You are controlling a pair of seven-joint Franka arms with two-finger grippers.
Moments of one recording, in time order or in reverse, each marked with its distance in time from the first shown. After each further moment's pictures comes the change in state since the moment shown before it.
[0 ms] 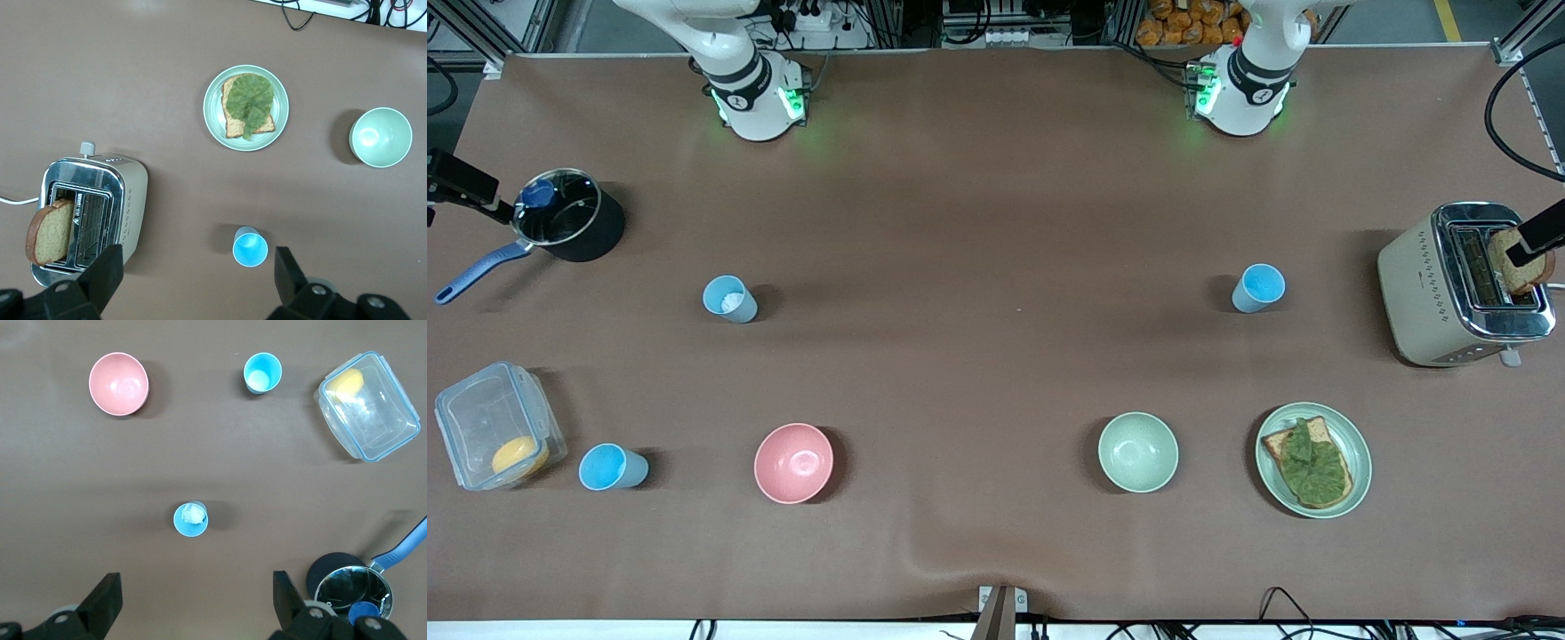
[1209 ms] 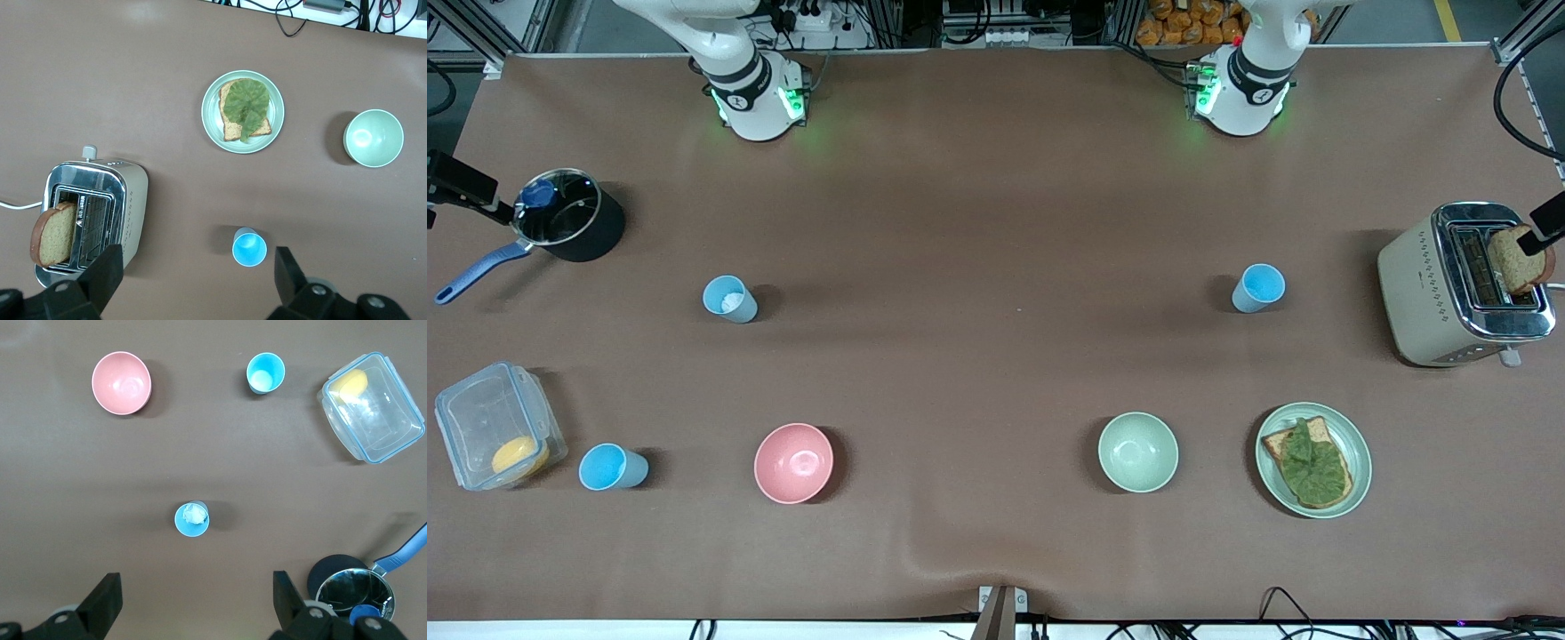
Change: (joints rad) left arm 0.000 -0.026 0.005 -0.003 -0.009 0.001 0.020; right arm -0.009 0.001 -0.001 -0.002 0.012 0.002 -0.020
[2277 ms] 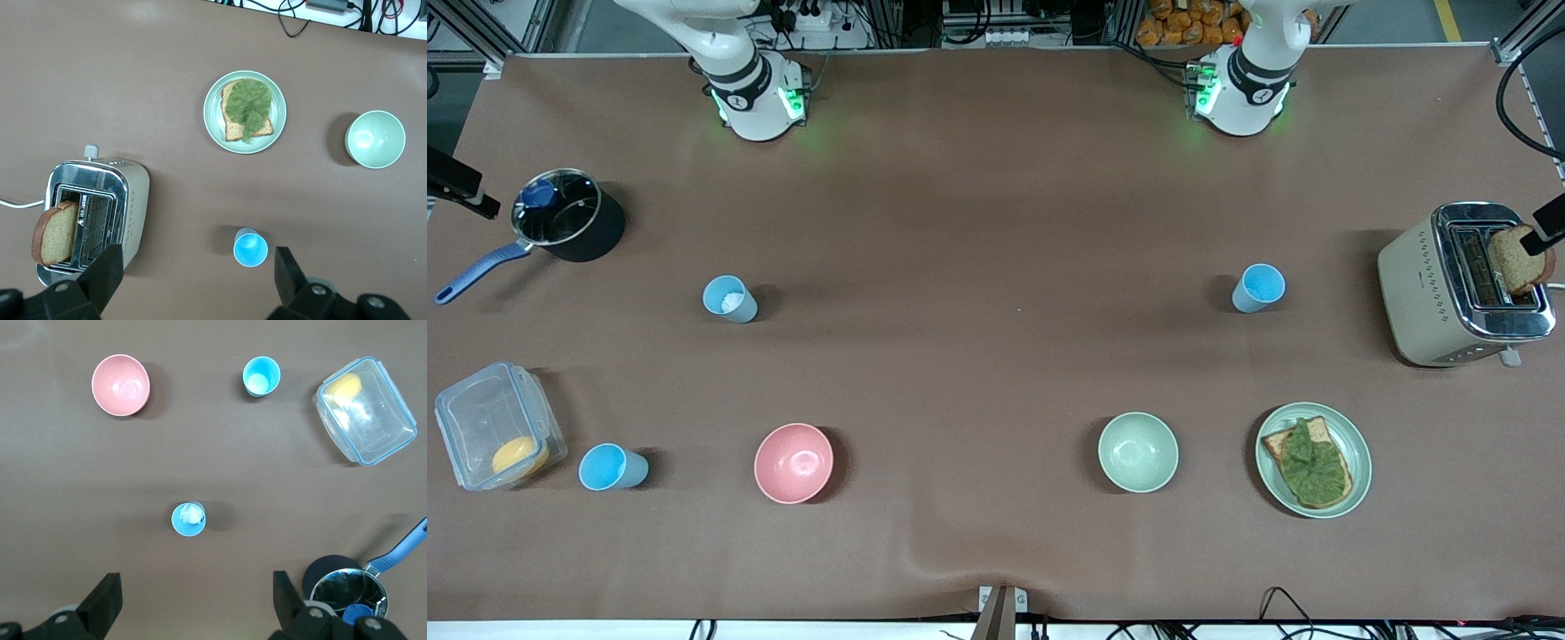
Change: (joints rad) left arm 0.002 0.000 0.010 0.000 -0.007 0.000 0.000; right arm -0.015 -0.001 0.000 0.022 0.001 -0.015 -0.021
